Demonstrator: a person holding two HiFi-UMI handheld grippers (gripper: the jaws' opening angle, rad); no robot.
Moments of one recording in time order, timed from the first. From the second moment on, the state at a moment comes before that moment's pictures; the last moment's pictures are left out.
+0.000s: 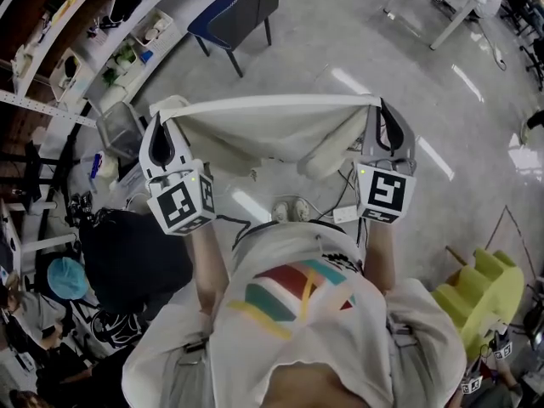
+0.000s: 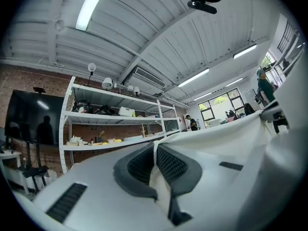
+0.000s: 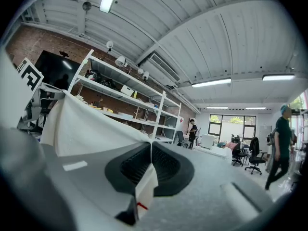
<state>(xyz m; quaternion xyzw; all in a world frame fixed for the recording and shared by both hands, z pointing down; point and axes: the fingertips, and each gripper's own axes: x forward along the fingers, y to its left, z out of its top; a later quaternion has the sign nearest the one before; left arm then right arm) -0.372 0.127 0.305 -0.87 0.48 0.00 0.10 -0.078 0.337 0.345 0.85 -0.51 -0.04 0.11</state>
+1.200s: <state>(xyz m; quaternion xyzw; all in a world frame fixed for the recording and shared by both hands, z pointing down) -0.280 -0.014 0.332 -0.87 0.49 0.03 0.08 0.023 0.183 0.358 0.83 -0.54 -0.04 0.14</state>
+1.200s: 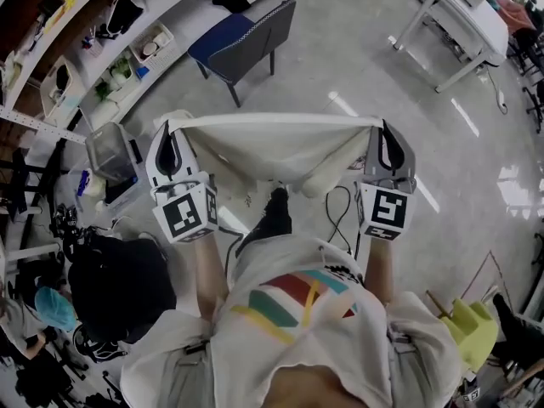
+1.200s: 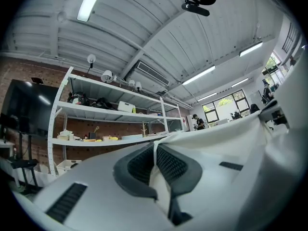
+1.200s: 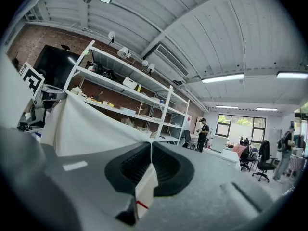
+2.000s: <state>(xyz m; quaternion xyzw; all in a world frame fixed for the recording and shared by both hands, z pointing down) -0.142 -0.205 0.293 -0.86 0.50 0.03 0.10 0.171 -0.030 0.324 0.82 -0.54 -0.03 0.16</state>
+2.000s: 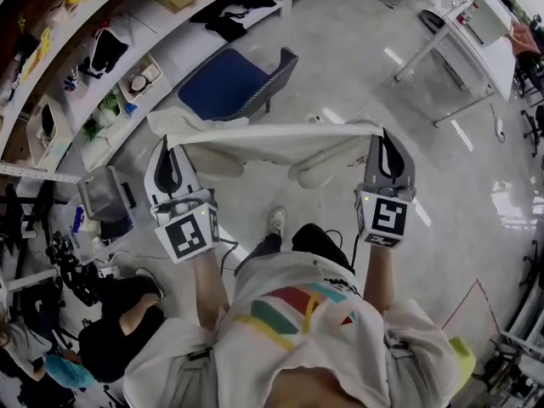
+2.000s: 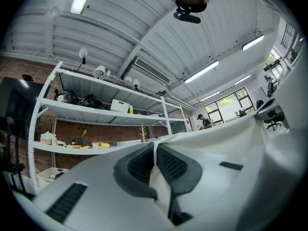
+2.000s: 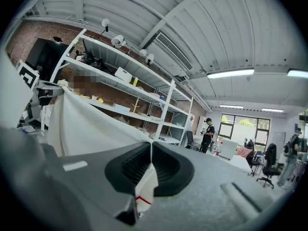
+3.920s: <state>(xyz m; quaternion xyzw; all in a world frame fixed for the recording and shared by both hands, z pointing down) -0.088 -0.289 0.041 -0.72 0.65 0.03 0.22 0.264 -0.326 0.054 0.64 -0.73 -0.25 0.04</state>
